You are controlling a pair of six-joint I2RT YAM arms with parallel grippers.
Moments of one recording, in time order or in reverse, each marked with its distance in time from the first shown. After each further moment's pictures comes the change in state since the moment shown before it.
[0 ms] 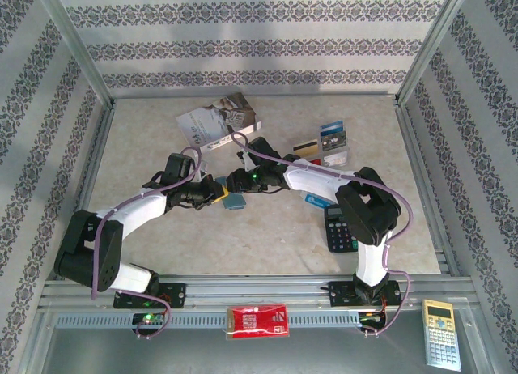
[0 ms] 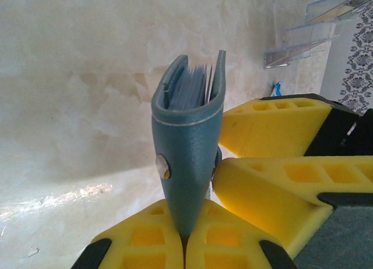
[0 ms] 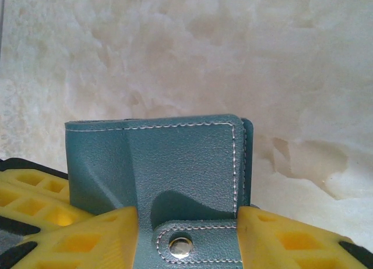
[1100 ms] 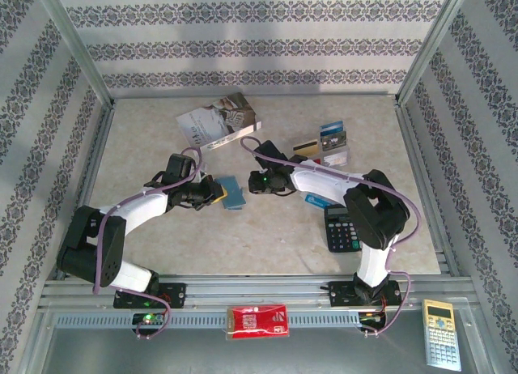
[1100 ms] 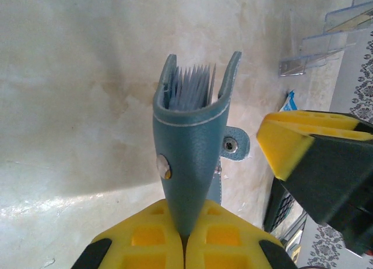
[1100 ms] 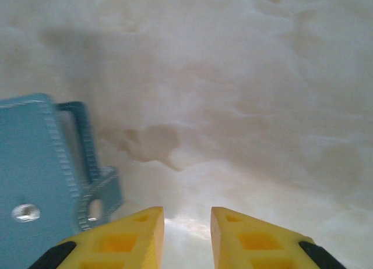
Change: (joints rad) left arm 0.005 0.032 0.000 0.008 -0.027 0.002; right arm -0.036 -0.069 -0.067 -0.106 0.251 -0.023
